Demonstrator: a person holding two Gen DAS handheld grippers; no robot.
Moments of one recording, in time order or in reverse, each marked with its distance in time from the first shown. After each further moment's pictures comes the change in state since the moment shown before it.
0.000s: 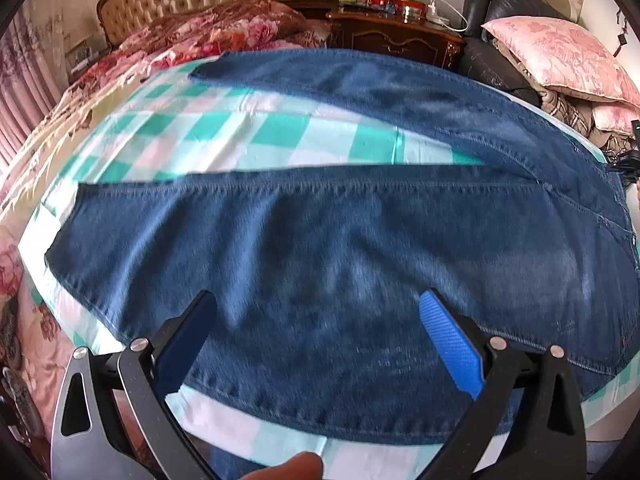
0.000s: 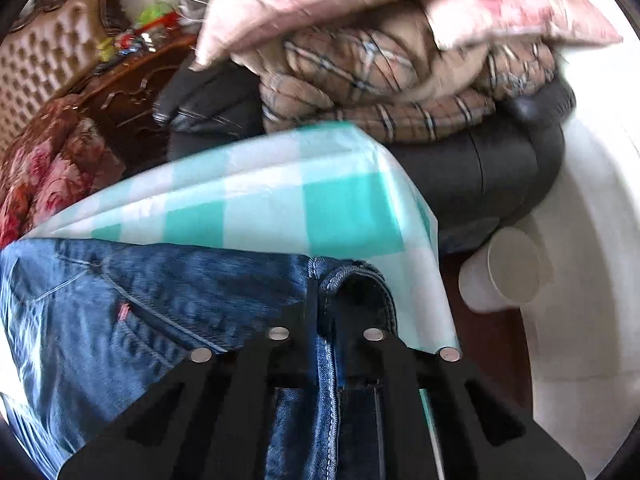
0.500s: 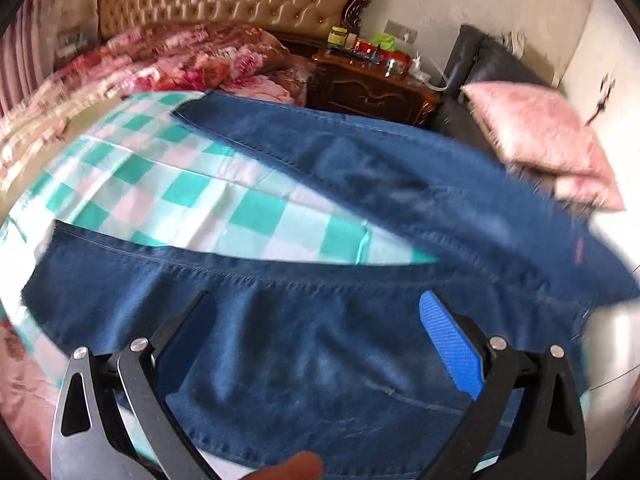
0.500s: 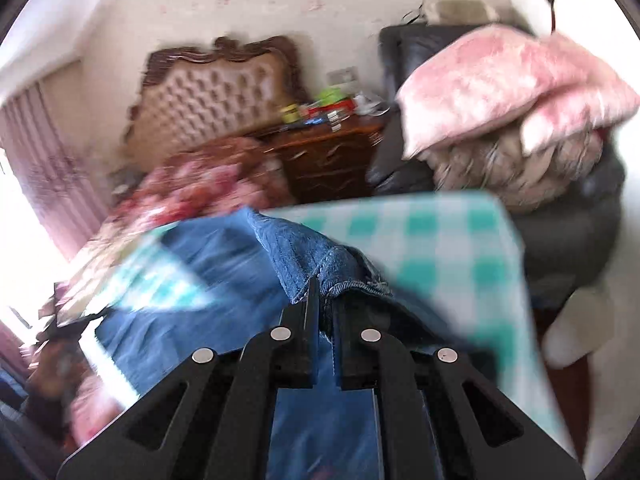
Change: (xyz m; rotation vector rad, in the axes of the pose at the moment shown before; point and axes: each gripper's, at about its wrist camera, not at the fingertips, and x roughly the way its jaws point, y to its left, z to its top) left arm -0.027 0.035 0.071 -0.139 -0.091 -0.242; right arm -0.245 0.023 -0.202 -0.114 -0.251 0.556
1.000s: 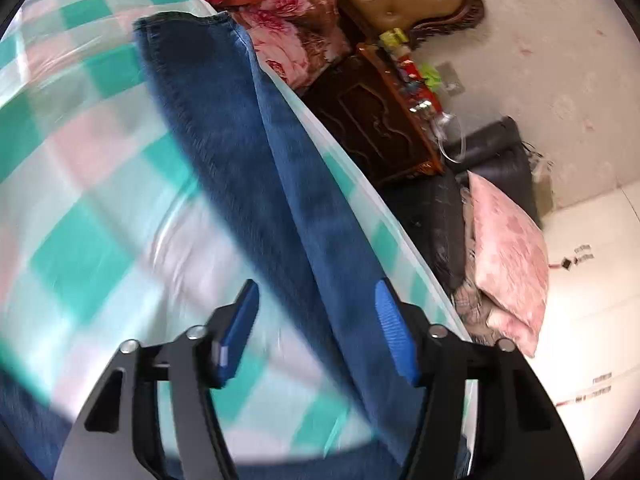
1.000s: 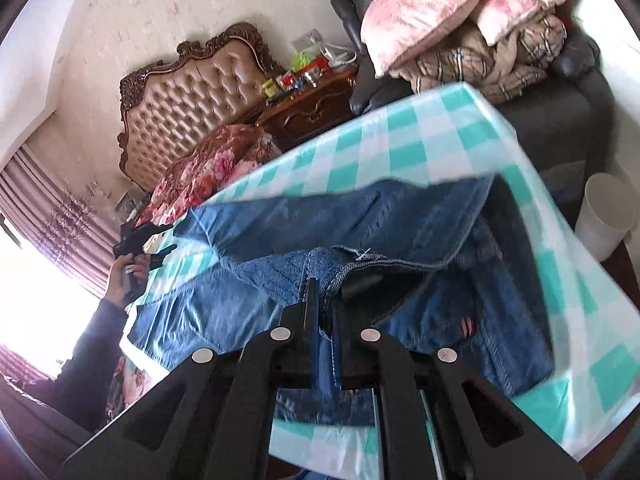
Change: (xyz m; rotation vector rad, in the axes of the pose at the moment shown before) left arm 0.196 0.114 0.148 -0.496 0.131 -0.312; right arm 0.002 -0.031 -0.055 0.206 0.045 0.003
